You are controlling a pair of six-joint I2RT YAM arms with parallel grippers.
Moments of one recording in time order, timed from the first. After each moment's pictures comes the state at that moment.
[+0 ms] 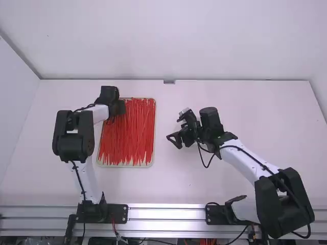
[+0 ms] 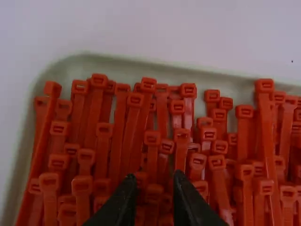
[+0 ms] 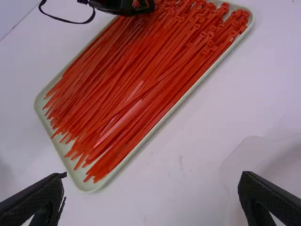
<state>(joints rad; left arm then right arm) 0.05 2.07 1.22 -0.07 0.01 -0.14 0.39 1.42 0.72 -0.07 -0.59 -0.05</state>
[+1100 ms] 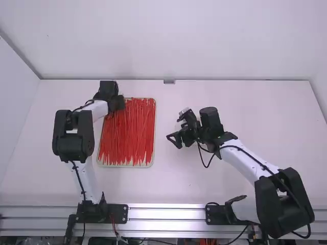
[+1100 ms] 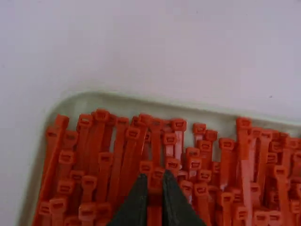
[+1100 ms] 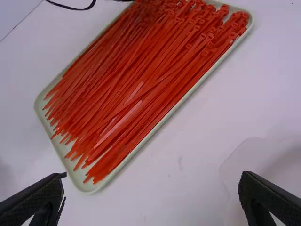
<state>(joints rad) 0.05 2.06 1.32 -0.12 0.01 -0.17 0.39 1.42 0.72 -0.06 -0.59 -0.05</state>
